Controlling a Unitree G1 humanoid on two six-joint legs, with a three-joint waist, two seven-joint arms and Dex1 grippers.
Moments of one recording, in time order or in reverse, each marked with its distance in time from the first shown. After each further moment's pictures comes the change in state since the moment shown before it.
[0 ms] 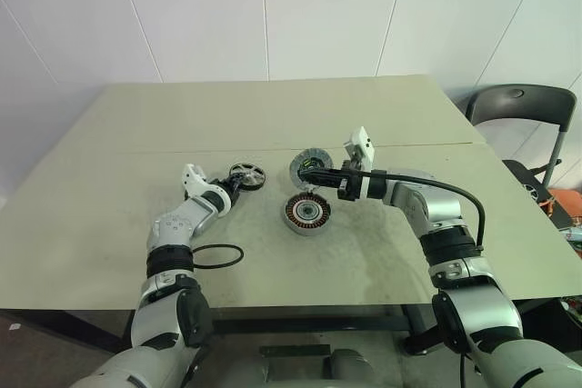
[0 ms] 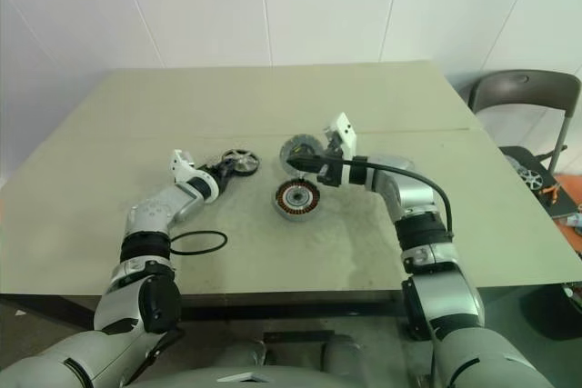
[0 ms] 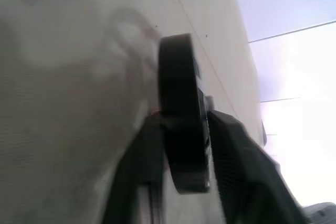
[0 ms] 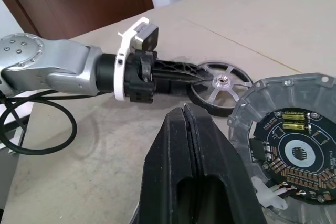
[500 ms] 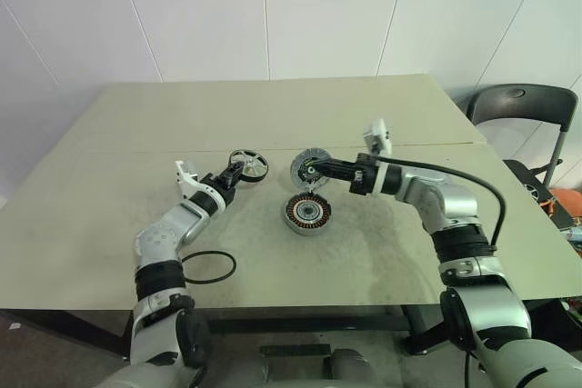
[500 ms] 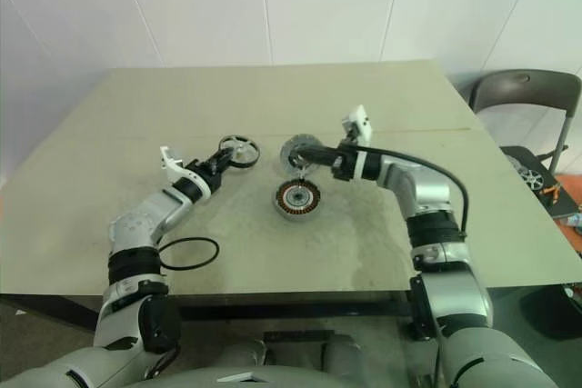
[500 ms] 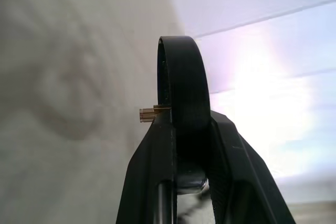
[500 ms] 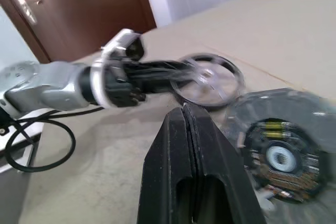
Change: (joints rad) left arm 0.181 -0.015 0.013 -0.328 -0.202 0.186 -0.120; right arm -0.002 -0.066 -0.083 0.001 0.082 0.047 0.049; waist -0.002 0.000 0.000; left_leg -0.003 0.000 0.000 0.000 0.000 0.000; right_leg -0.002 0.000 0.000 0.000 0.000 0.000
